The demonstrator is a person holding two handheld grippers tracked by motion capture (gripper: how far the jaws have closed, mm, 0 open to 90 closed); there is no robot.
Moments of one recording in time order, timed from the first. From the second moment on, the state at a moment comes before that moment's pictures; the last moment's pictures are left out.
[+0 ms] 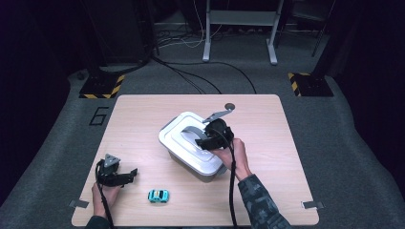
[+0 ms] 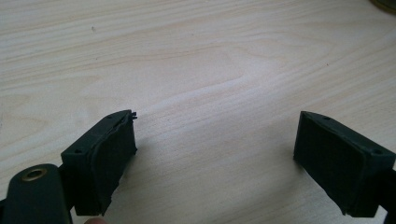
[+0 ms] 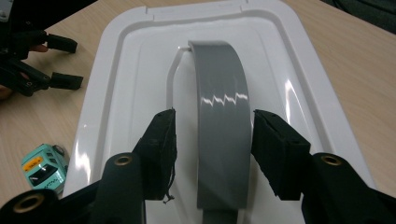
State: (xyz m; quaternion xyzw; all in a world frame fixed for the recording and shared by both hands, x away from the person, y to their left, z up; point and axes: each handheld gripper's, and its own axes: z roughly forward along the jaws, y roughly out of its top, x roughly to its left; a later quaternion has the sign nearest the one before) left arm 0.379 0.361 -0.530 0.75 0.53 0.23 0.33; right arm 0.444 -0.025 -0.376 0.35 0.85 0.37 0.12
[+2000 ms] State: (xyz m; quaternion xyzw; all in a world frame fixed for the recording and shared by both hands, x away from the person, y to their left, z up) left arm 0.379 0.362 -0.530 0.75 0.53 0.23 0.33; right arm 0.454 -0.008 -0.356 0.33 0.87 0.35 0.15
